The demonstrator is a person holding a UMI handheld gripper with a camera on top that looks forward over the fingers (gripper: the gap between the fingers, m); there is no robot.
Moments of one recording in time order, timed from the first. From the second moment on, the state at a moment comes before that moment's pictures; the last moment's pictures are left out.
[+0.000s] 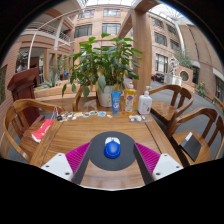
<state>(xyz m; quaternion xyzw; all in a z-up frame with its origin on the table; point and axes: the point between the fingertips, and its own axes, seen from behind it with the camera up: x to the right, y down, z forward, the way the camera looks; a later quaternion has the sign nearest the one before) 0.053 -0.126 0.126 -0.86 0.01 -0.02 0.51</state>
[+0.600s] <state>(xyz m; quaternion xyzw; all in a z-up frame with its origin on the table) 0.028 -0.249 0.165 -0.85 -0.01 -0.04 0.52</state>
